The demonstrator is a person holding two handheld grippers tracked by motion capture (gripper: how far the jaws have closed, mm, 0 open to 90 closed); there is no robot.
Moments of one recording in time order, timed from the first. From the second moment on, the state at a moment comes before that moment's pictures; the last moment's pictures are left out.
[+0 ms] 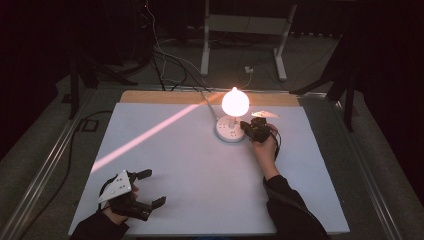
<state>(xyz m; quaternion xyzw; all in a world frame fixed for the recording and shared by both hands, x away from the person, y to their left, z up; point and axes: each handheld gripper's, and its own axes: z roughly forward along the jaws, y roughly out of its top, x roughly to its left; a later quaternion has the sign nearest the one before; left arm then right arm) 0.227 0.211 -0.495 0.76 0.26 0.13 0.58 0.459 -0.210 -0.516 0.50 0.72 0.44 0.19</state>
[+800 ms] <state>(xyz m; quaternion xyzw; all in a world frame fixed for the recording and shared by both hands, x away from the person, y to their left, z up) 0.228 0.211 -0.495 0.76 0.26 0.13 0.58 0.457 -0.218 -0.488 0.49 0.72 0.45 0.20</state>
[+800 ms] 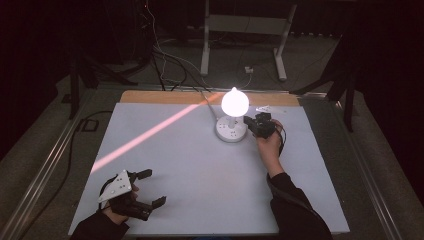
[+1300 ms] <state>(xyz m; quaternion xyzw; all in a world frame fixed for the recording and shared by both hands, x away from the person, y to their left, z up) 0.228 0.211 -0.495 0.76 0.26 0.13 0.58 0.458 -0.212 -0.496 0.49 0.72 0.44 0.20</state>
